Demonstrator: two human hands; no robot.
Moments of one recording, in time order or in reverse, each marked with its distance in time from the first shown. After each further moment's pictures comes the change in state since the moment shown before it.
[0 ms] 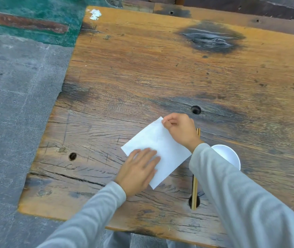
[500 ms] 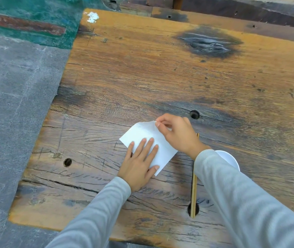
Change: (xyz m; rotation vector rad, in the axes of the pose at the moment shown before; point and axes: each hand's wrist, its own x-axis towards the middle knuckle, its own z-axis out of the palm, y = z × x) left_hand 0.028 -0.012 0.017 0.057 -0.207 -0.210; right_hand -0.003 -0.012 -0.008 -0.120 -0.058 -0.313
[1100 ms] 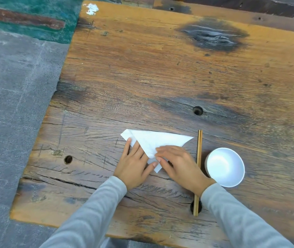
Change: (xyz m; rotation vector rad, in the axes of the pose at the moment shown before) left_hand -0.008 -0.012 0.001 -0.097 0.122 0.014; right_hand -0.080 0.035 0.043 -0.198 -0.040 -0.307
